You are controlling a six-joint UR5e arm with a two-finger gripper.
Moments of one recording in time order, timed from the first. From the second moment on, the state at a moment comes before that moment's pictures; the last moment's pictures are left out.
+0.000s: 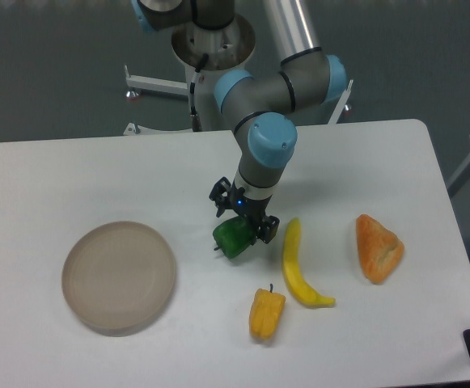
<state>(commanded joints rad) 2.23 -1.98 -1.70 -1.01 1.37 1.08</state>
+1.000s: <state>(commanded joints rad) 2.41 -2.00 -1.34 -1.18 1.39 1.30</state>
